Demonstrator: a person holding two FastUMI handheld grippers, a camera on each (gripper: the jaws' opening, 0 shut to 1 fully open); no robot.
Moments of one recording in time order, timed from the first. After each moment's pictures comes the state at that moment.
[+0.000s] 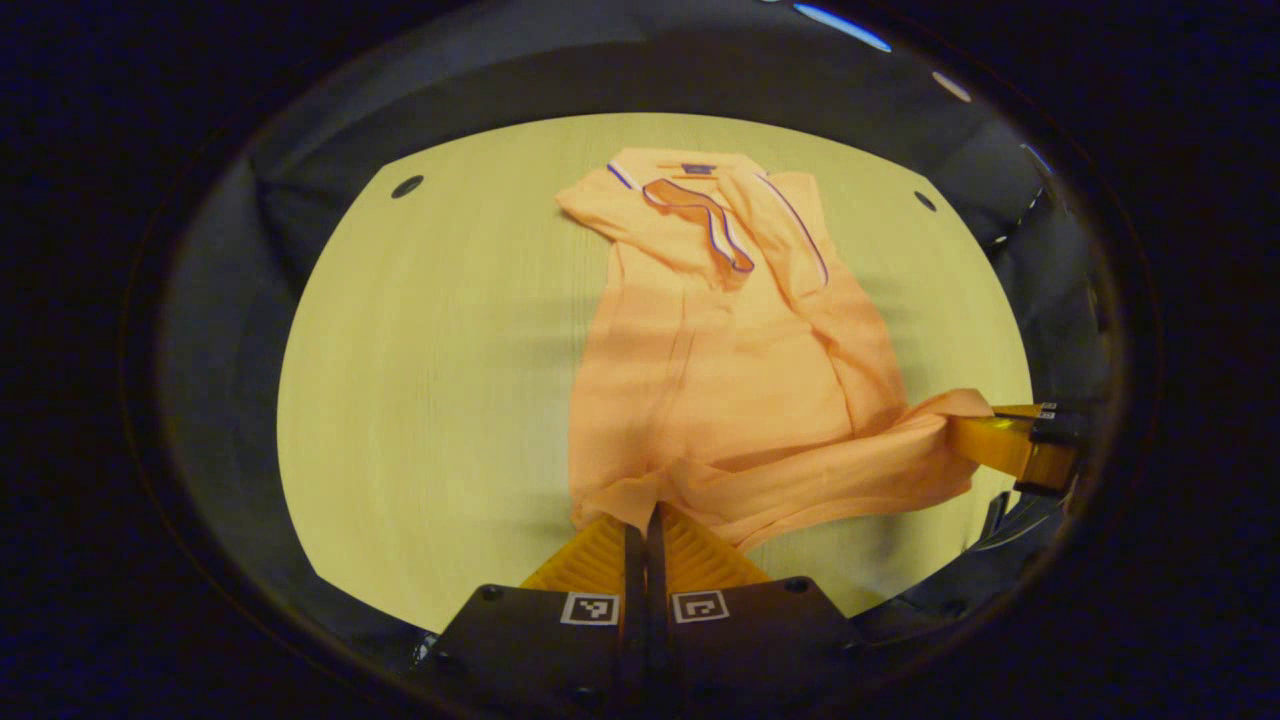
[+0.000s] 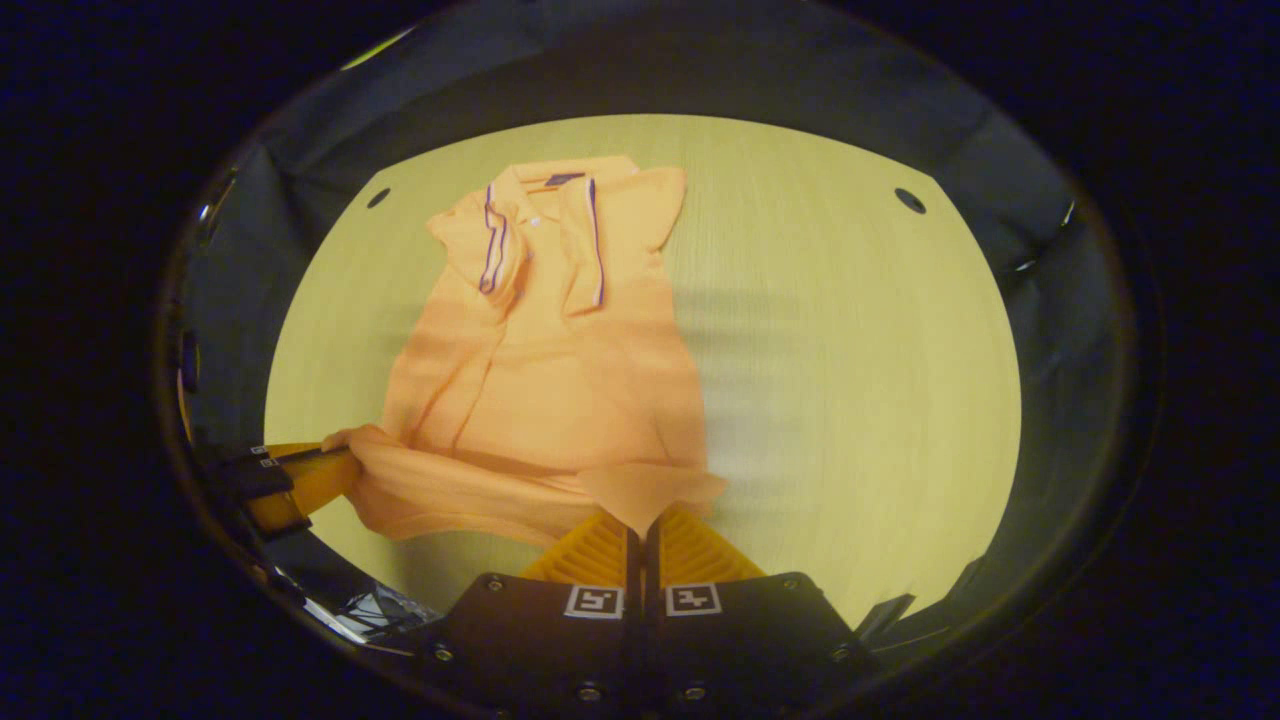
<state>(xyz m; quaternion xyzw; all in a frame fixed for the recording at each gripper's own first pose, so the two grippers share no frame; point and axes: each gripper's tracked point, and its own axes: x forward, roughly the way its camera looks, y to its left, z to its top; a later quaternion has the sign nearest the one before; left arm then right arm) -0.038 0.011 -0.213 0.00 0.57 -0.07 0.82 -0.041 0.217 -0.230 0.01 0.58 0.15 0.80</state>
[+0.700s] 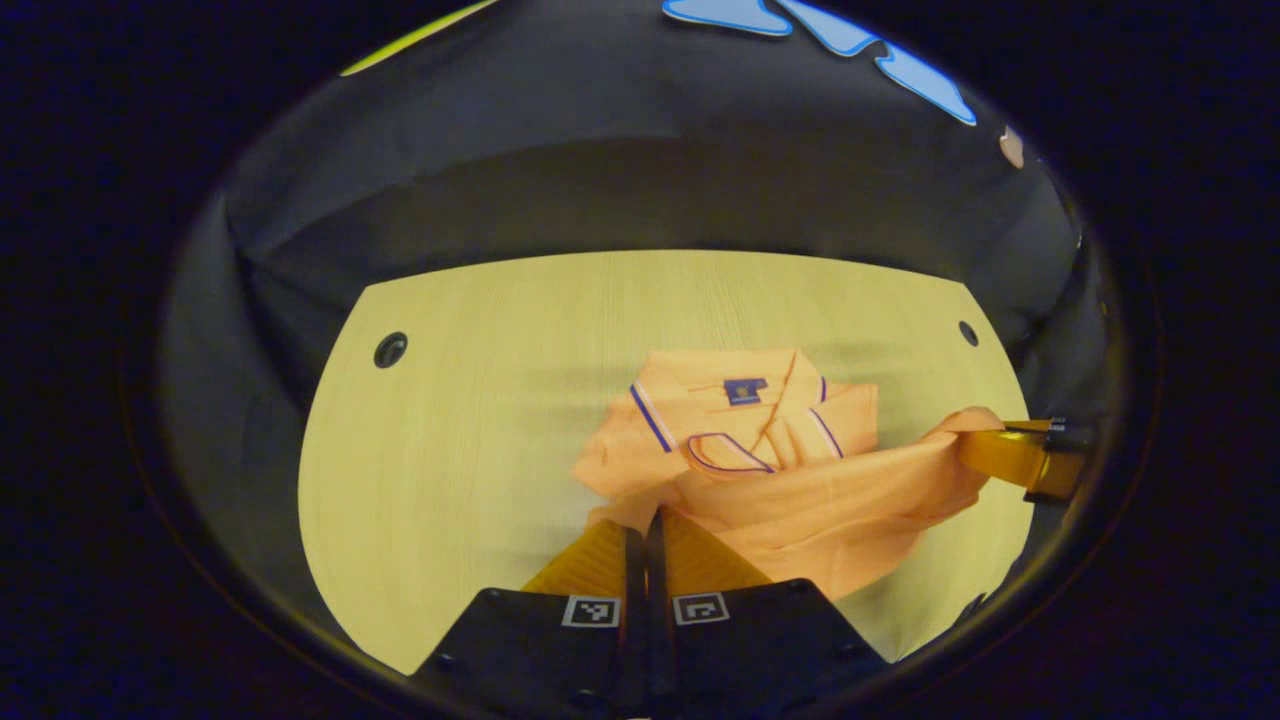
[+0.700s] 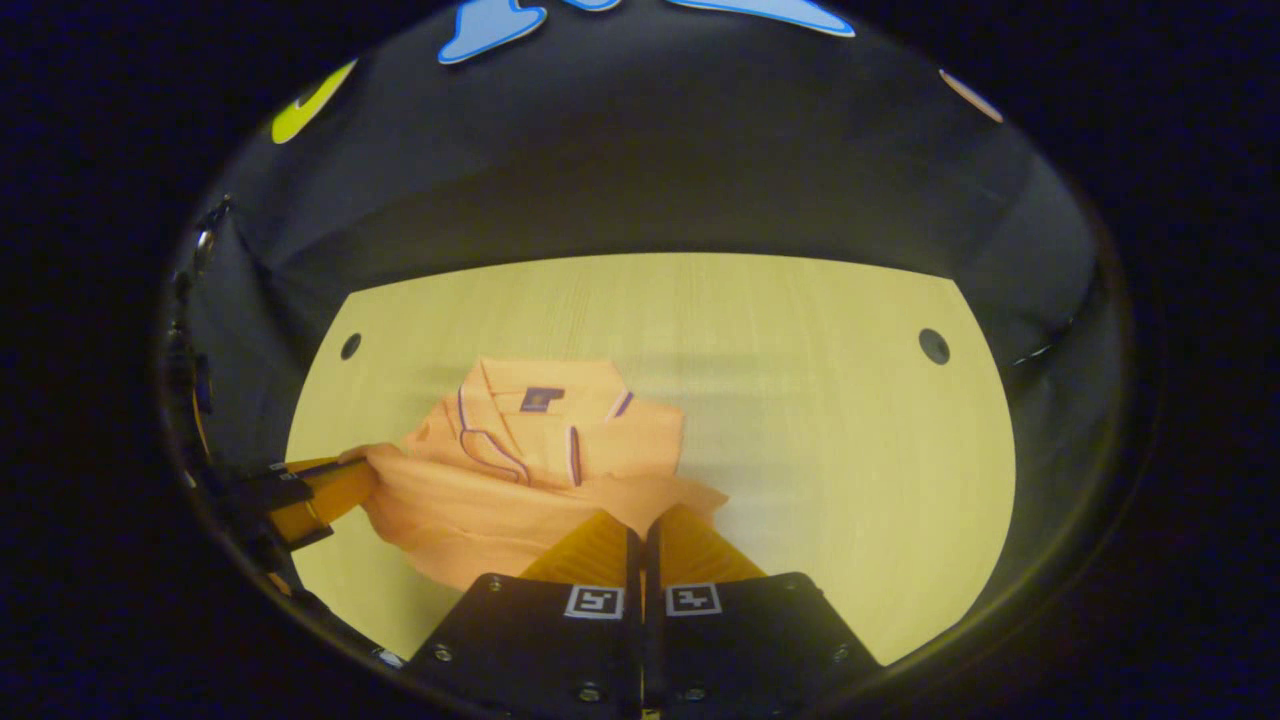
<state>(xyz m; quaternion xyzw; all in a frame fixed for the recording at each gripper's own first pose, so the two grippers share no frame) 0.220 0.031 -0.127 0.00 0.46 -0.06 0.88 0.180 0.250 -0.175 0.05 0.48 0.13 0.86</state>
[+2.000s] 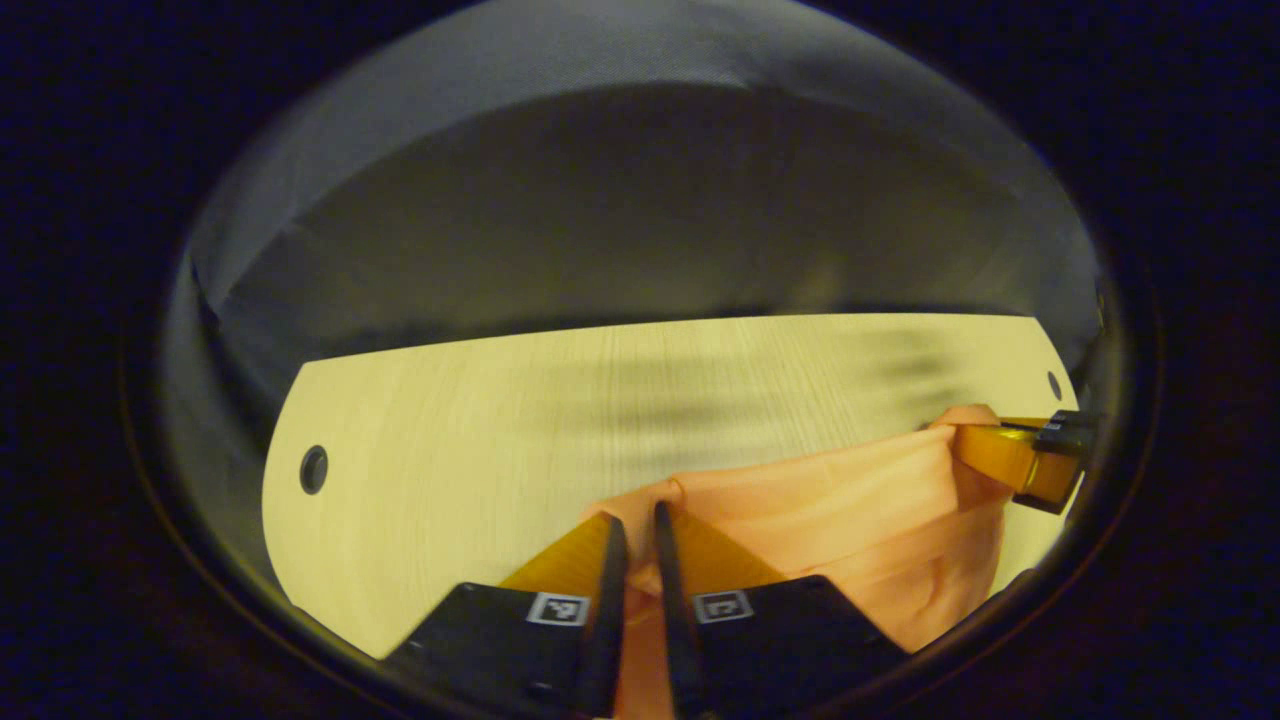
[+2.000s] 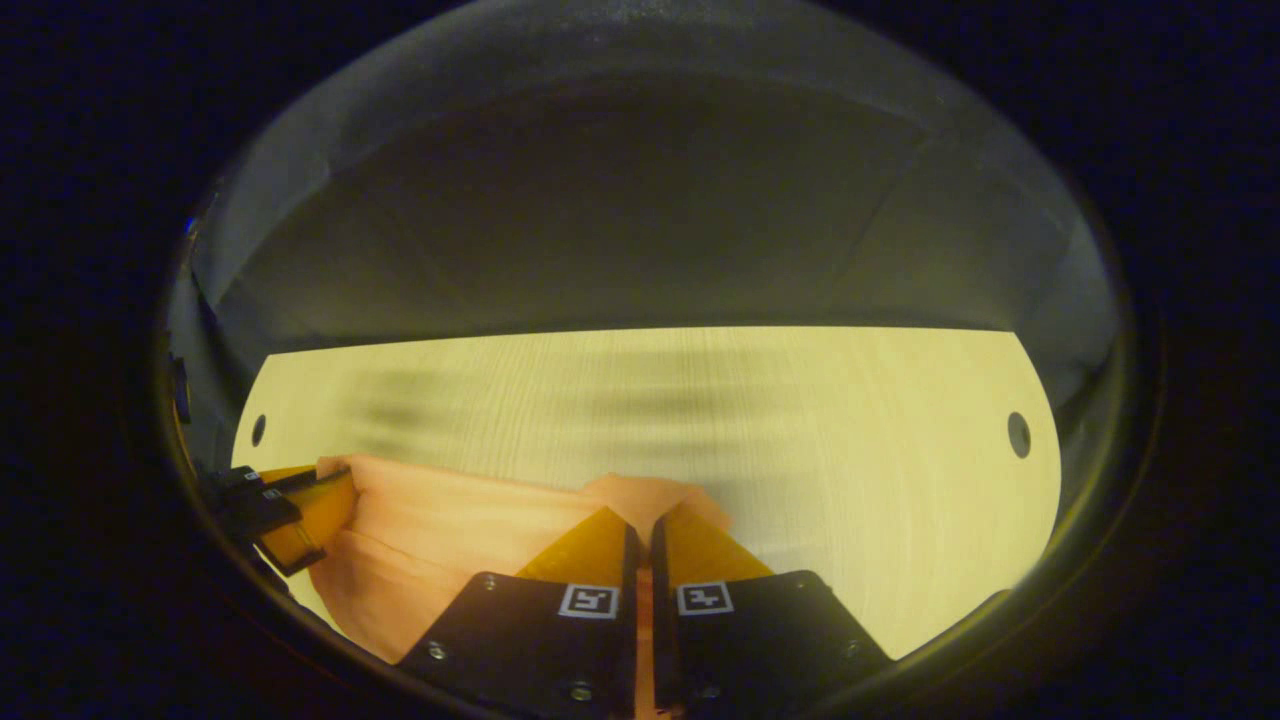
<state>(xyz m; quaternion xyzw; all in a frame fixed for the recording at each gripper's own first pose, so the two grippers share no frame) 0.404 0.039 -0.214 0.02 0.41 -0.06 0.91 0.336 0.293 -0.268 0.05 0.44 0.11 0.89</state>
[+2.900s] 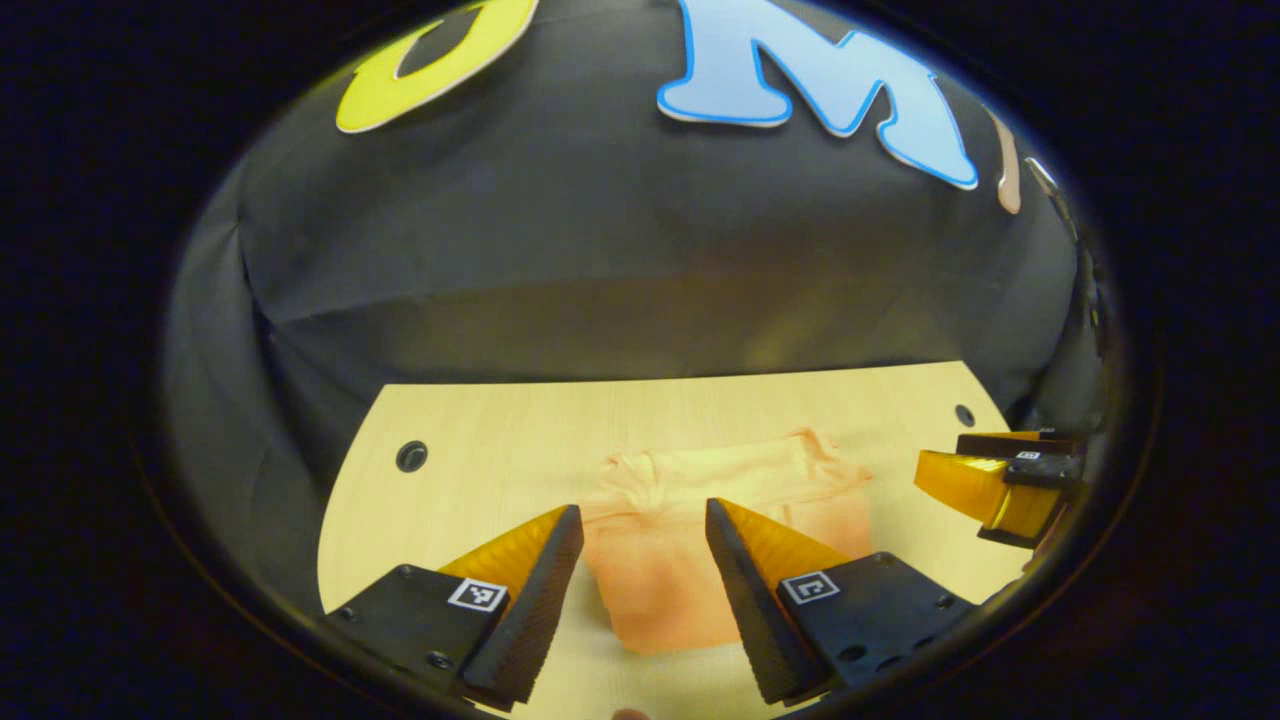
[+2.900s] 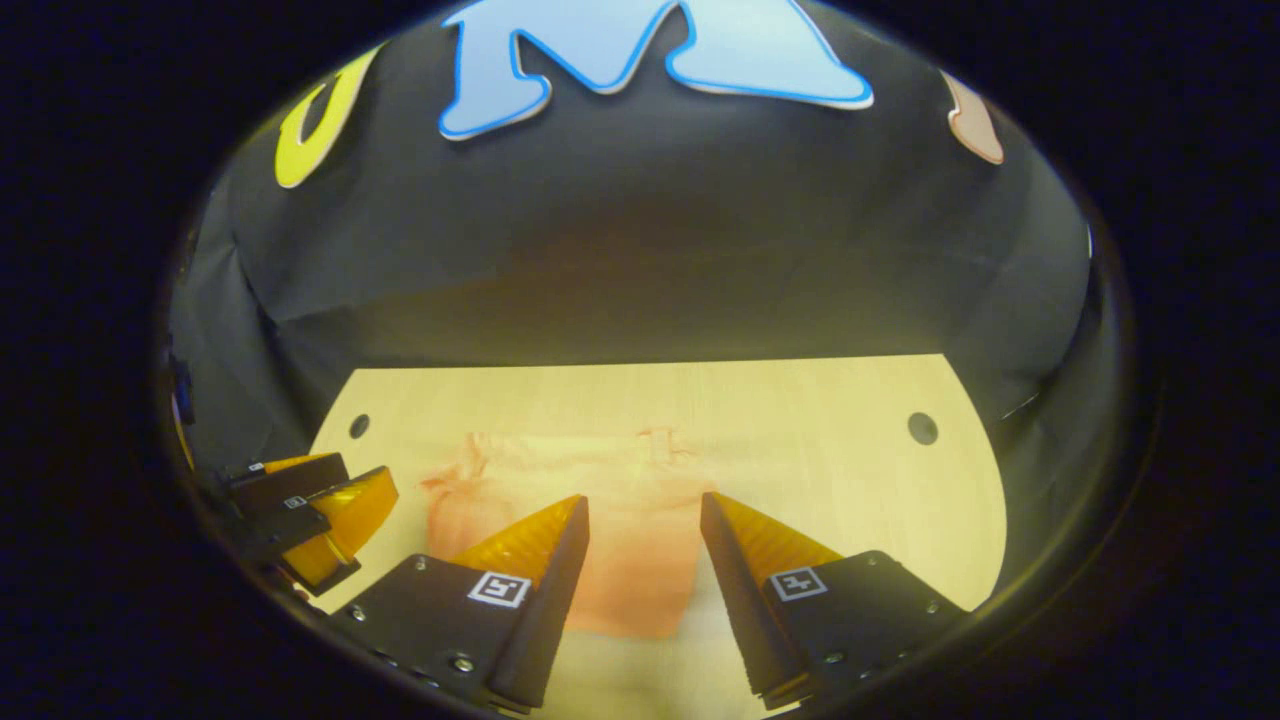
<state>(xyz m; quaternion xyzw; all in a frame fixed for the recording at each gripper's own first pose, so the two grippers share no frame) 0.263 0.046 -0.027 0.00 0.33 -0.06 0.94 0.192 0.249 -0.095 0.06 0.37 0.13 0.92</state>
